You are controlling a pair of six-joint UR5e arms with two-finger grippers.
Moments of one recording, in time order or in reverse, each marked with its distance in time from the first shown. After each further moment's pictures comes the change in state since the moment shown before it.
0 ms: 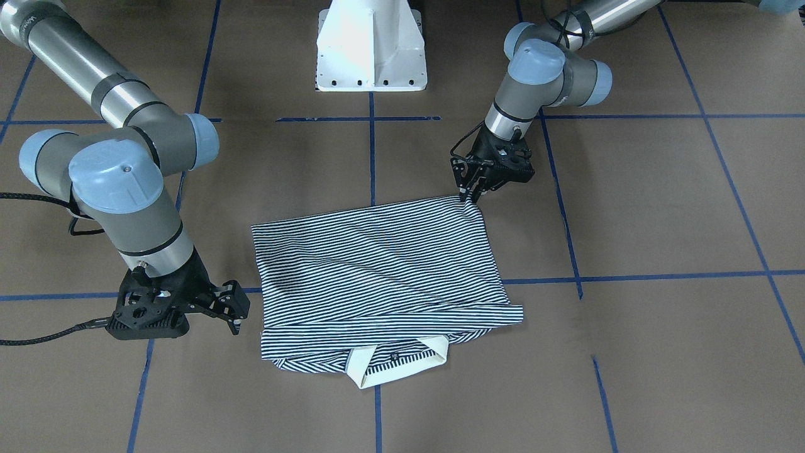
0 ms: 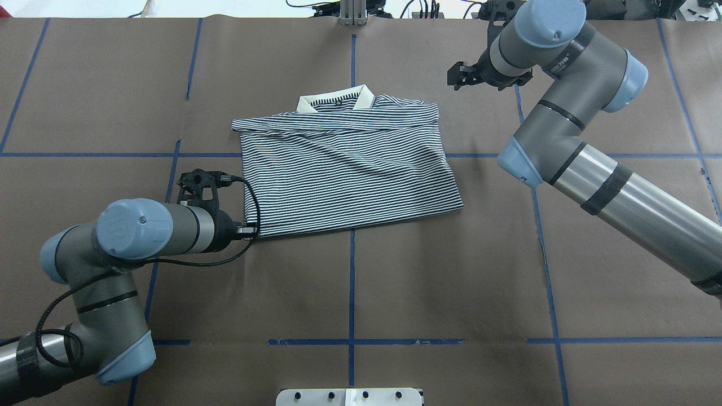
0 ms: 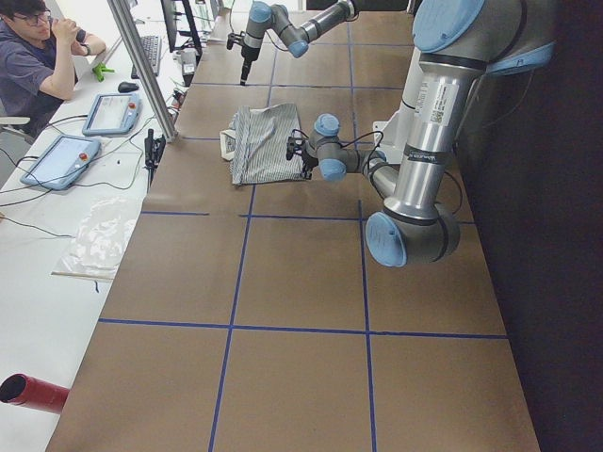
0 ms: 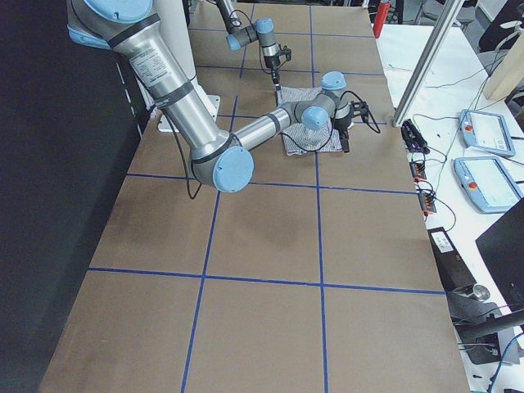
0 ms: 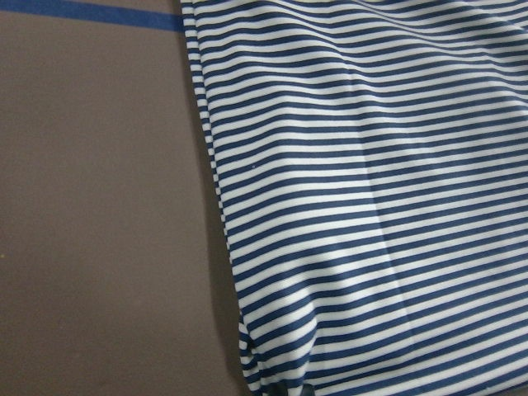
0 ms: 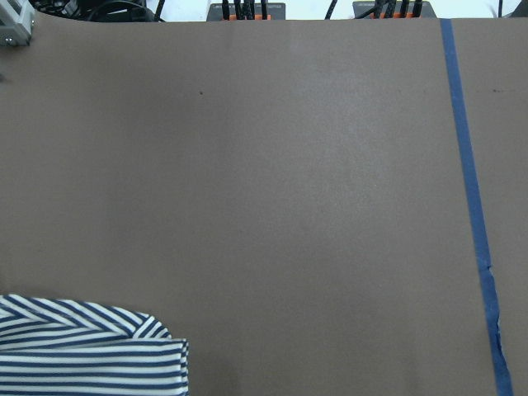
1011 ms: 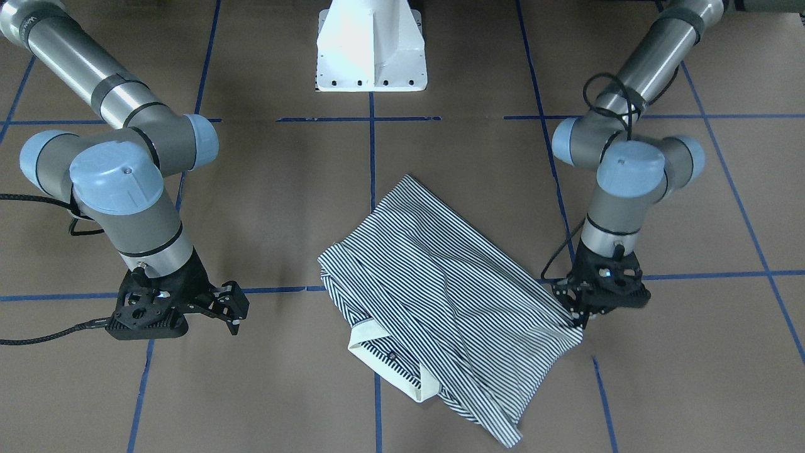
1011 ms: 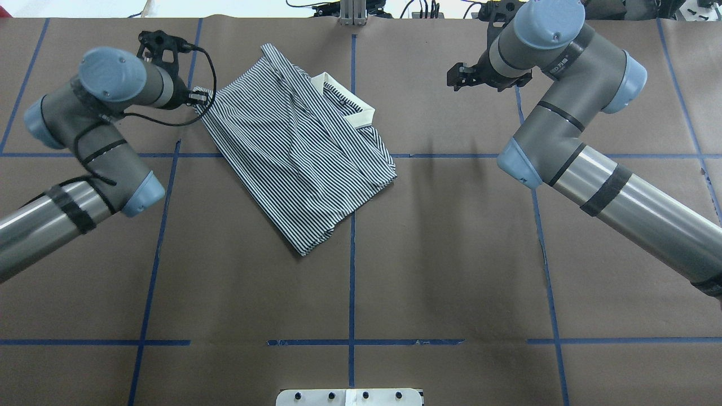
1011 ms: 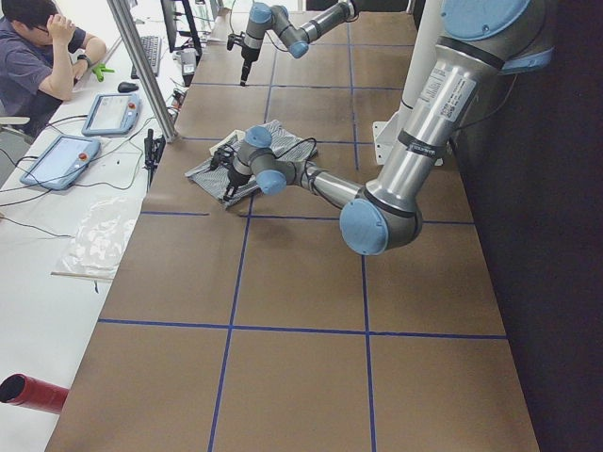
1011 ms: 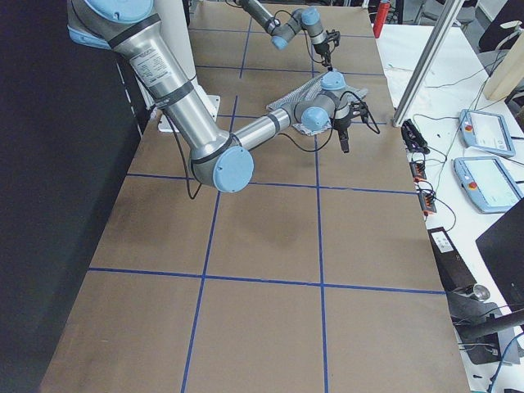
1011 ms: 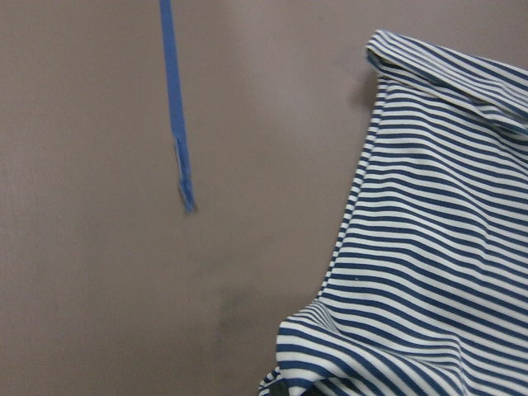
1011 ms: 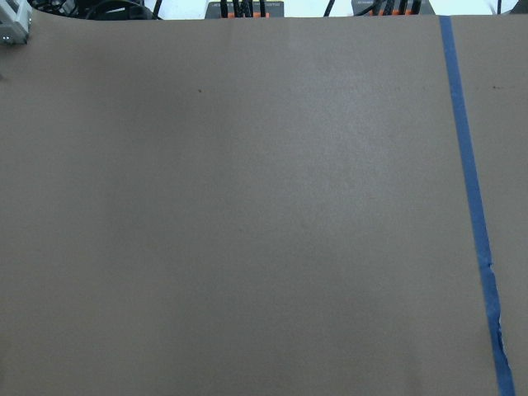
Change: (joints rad) left arm -0.407 -0.342 0.598 -0.094 0.002 0.444; right arm -0.003 0.001 0.000 0.000 -0.003 0.006
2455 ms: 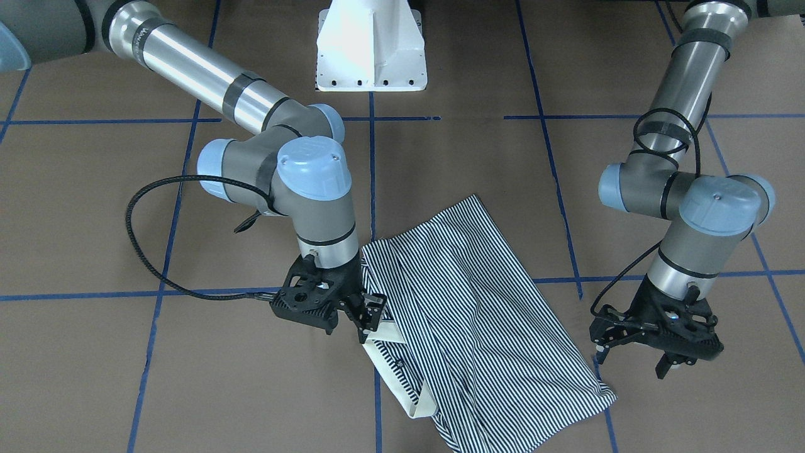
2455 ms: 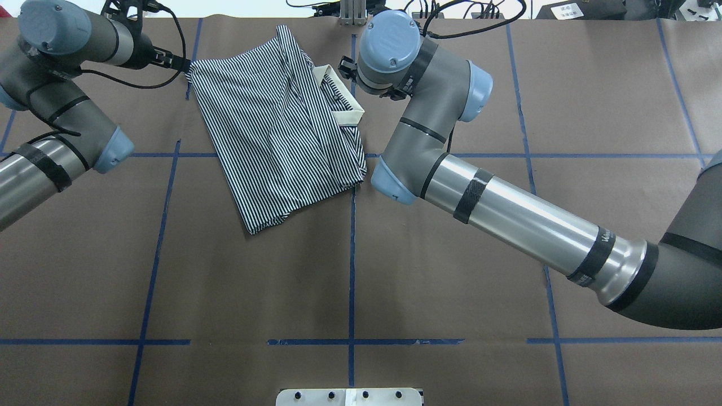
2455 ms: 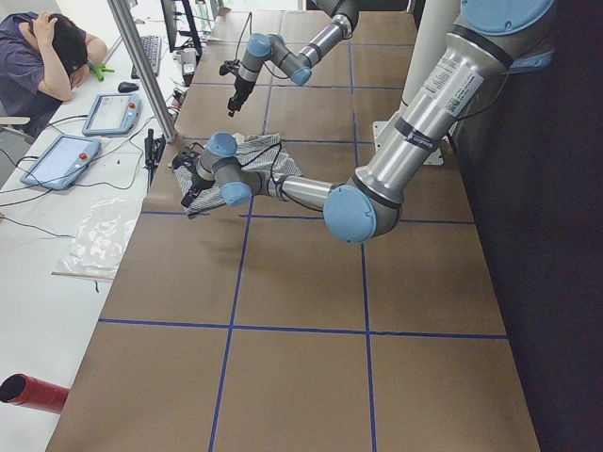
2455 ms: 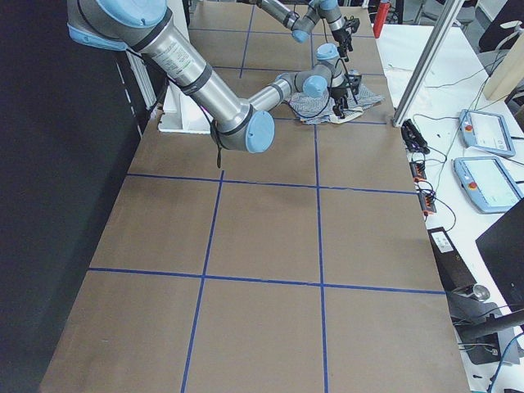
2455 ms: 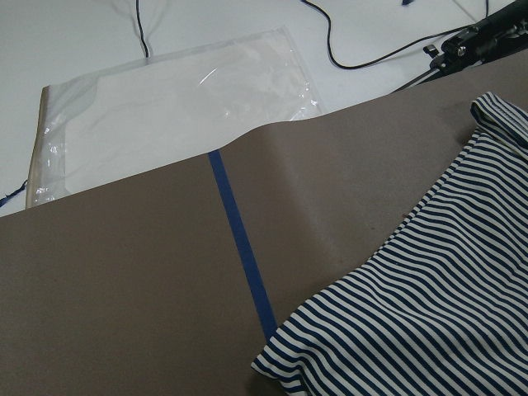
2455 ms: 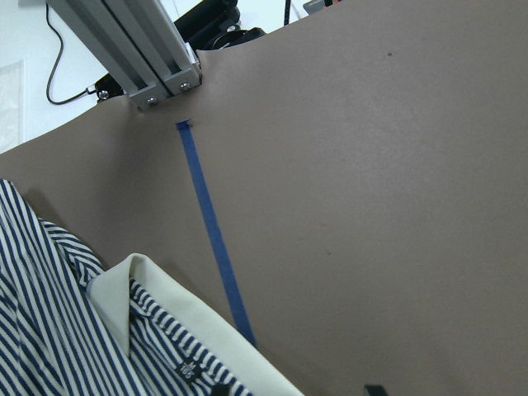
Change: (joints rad) left arm -0.120 0.003 0.079 -0.194 -0.143 0.190; right arm -0.196 0.361 -0.319 0.076 -0.227 0.558
